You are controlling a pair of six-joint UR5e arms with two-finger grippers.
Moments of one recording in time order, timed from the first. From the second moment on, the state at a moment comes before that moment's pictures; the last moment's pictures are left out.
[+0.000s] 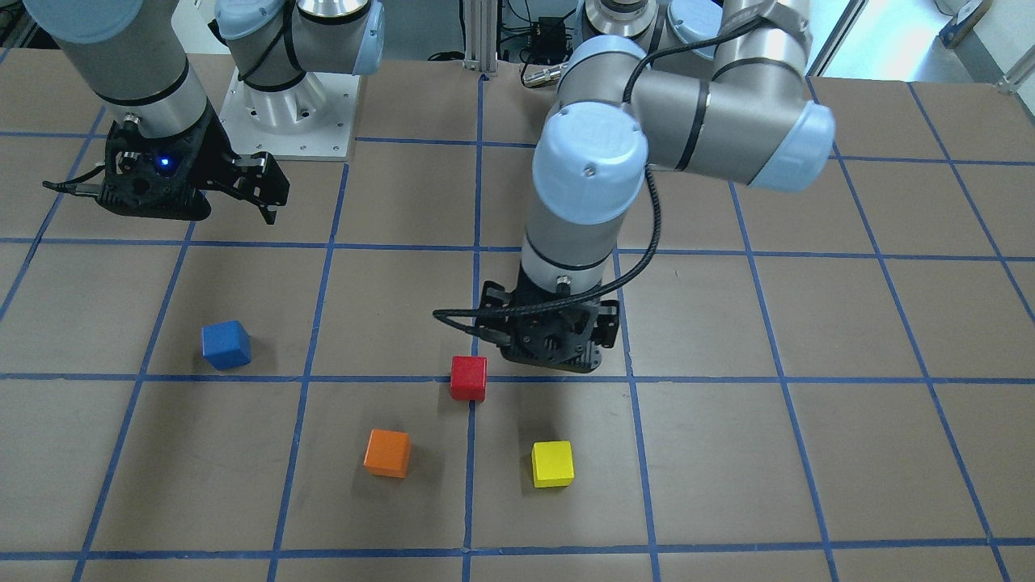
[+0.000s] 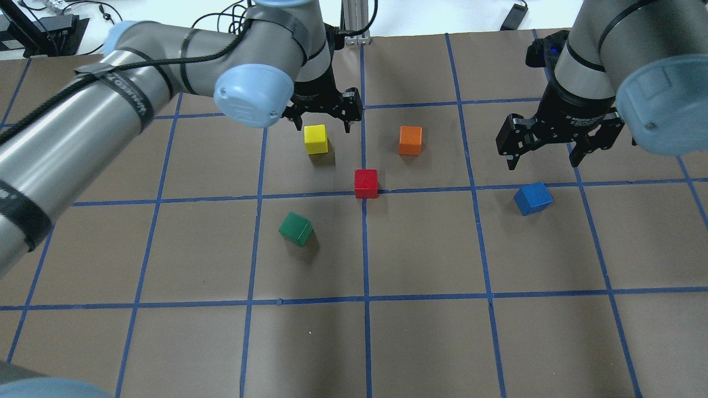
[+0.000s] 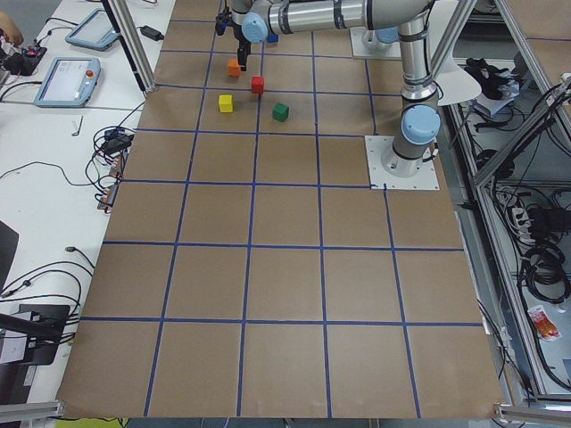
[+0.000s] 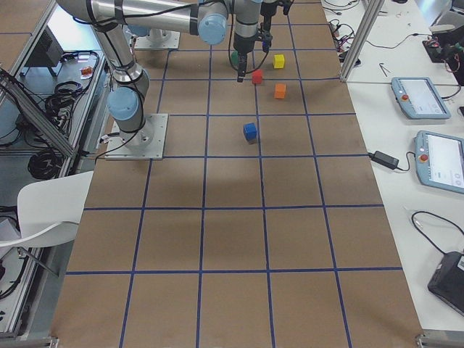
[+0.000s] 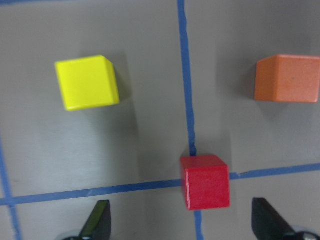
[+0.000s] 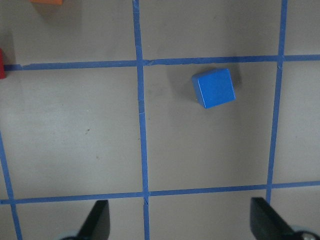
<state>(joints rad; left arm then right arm) -1.80 -1.92 -1.44 -1.31 1.55 -0.07 1.52 -1.61 1.73 -1.63 -1.62 -0.02</state>
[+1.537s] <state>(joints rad) -1.58 -1.56 -1.54 -1.50 1.54 0.13 1.79 -1.29 1.75 -2.20 -1.44 0.21</state>
